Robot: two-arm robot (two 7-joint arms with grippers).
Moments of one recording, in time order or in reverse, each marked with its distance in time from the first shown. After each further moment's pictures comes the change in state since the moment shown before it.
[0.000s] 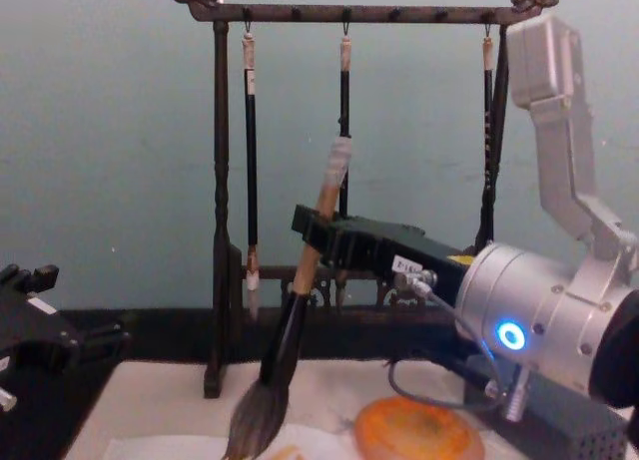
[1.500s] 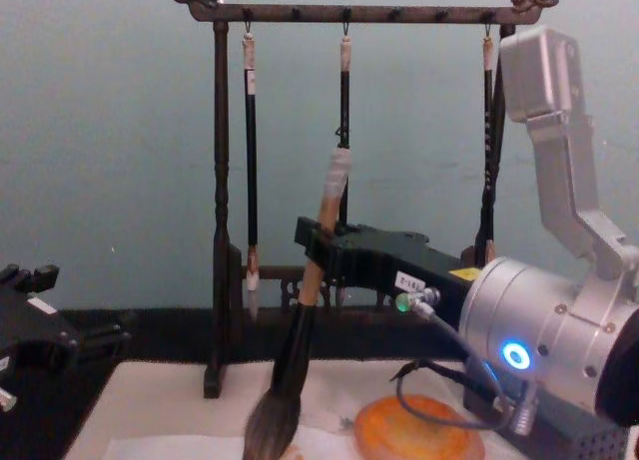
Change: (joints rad) left arm 0.000 0.000 0.000 0.000 0.000 0.000 0.000; right arm -0.040 -0.037 0.059 -0.002 -0.131 -0.022 0.032
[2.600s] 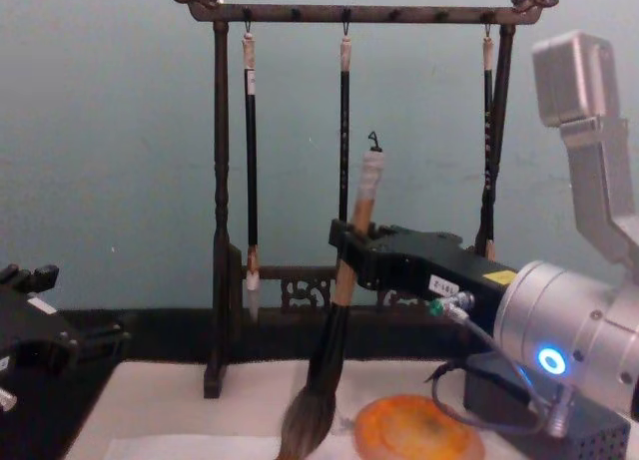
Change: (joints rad) left arm 0.000 0.000 0.000 0.000 0.000 0.000 0.000; right arm -0.026 0.014 0.042 -0.019 -0.046 -0.014 -0.008
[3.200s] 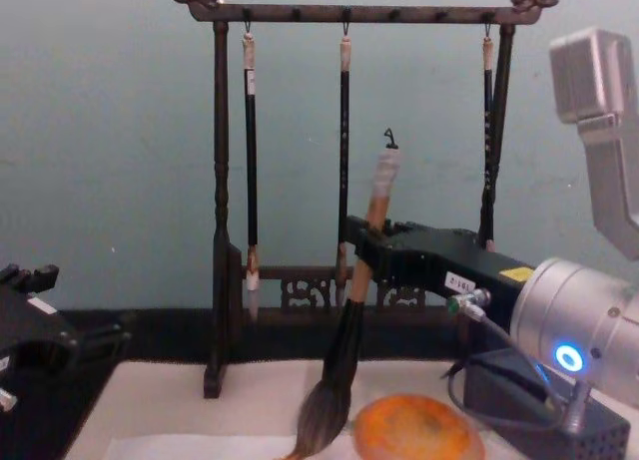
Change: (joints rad) left arm 0.000 0.000 0.000 0.000 0.000 0.000 0.000; right arm -0.012 0.009 0.019 -0.016 -0.014 0.000 -0.005
